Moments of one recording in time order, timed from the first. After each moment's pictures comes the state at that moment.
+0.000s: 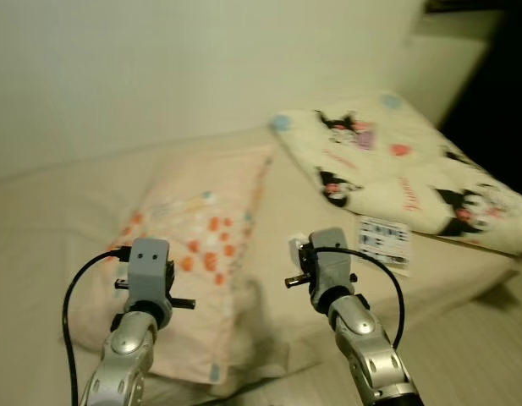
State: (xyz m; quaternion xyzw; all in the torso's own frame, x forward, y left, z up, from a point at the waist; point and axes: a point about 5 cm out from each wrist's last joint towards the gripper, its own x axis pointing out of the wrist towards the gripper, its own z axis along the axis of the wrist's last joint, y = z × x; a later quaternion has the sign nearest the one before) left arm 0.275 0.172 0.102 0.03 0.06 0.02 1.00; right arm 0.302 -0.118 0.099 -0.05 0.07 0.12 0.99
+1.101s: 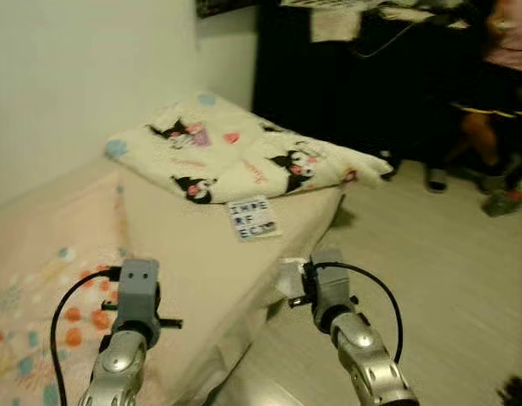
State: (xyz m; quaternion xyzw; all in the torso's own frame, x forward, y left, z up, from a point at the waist) left arm 0.263 0.179 0.078 0.05 0.10 0.04 0.99; right arm 0.297 -0.134 0.064 -0.05 0.14 0.10 0.98
